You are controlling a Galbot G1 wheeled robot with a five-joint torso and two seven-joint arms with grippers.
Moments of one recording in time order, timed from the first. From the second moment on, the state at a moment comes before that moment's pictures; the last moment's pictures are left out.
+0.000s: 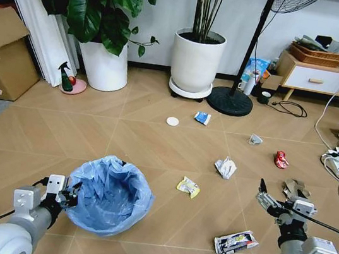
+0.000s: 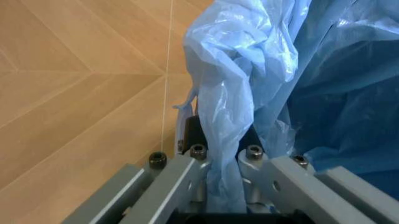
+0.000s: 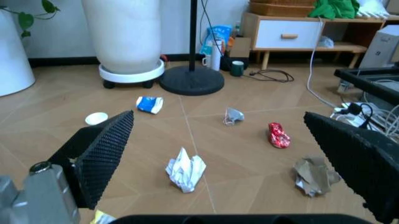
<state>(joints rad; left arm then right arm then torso) 1.64 -1.17 -0.70 -2.33 -0.58 0.74 -0.17 -1.69 1.49 0.80 2.32 0.19 -0.25 0.06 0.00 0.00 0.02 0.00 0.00</state>
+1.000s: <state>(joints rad) 1.64 -1.16 -0.69 -2.33 -0.58 0.74 -0.17 -1.59 1.54 0.82 1.79 0.52 -0.31 0.33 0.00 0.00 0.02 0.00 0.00</state>
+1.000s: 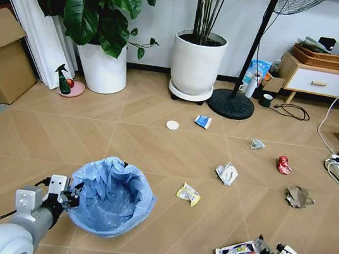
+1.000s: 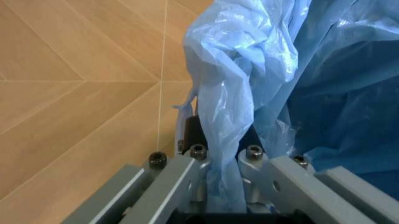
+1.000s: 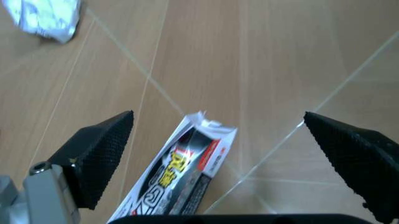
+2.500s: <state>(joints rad) 1.64 -1.13 -0.67 -2.33 -0.58 0.74 -0.17 -1.37 1.49 0.80 1.40 0.44 -0.35 0.19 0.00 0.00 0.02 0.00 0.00</state>
